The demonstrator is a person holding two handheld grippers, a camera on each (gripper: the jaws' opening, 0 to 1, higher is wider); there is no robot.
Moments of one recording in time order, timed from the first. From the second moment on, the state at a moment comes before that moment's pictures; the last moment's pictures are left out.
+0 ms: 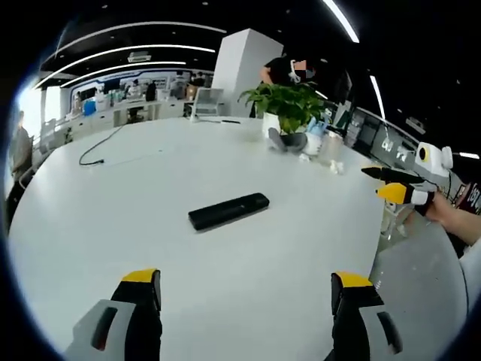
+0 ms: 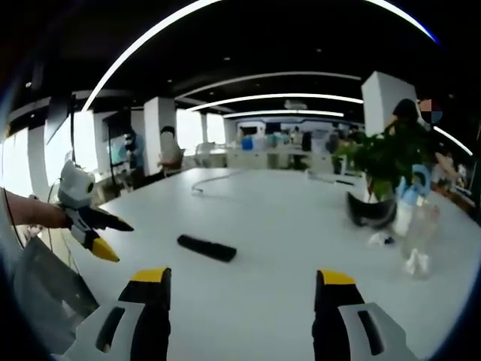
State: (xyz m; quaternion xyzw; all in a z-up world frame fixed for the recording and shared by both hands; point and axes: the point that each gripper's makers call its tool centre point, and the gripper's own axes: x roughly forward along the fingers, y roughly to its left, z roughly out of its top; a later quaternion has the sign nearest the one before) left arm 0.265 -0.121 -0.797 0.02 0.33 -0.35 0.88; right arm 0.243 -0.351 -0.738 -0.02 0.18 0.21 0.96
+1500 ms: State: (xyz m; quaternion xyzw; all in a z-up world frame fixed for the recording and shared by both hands) left arm 0.301 -0.136 -0.813 0.06 0.36 -0.38 0.85; right arm 0.243 -0.352 -0.743 -0.01 0.19 0.22 0.96
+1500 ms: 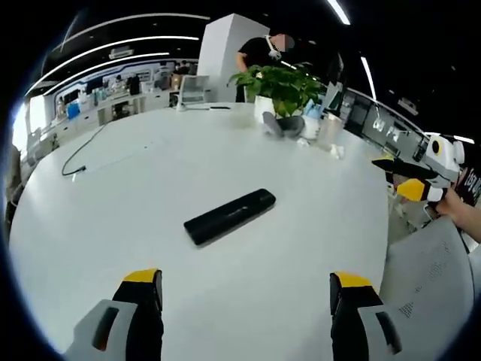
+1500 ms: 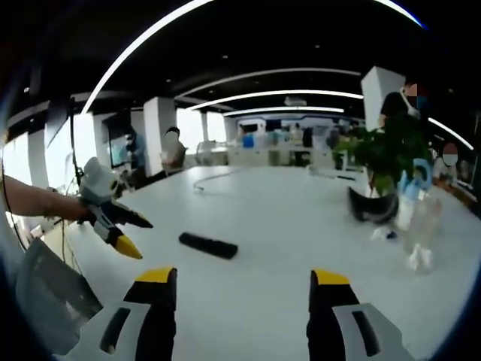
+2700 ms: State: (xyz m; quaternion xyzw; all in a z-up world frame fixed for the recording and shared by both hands) left arm 0.323 -0.149 -0.823 0.03 0.37 -0.39 0.84; right arm 0.241 -0.349 -0.748 -0.01 0.20 0.23 0.95
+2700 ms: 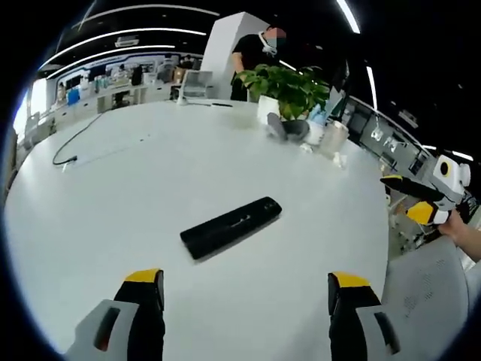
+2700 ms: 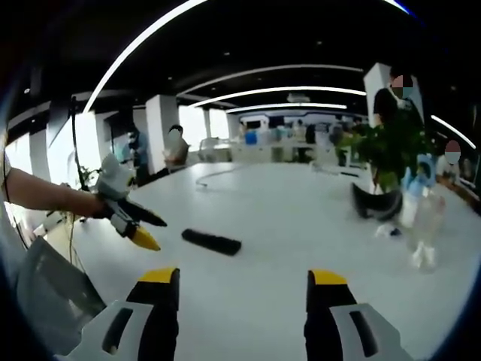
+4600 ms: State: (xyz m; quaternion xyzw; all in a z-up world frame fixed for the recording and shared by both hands) left arm 0.348 -0.166 -0.856 0.23 0.40 -0.47 0.75; right arm 0.241 -0.349 -0.756 -0.01 0.22 0.24 0.95
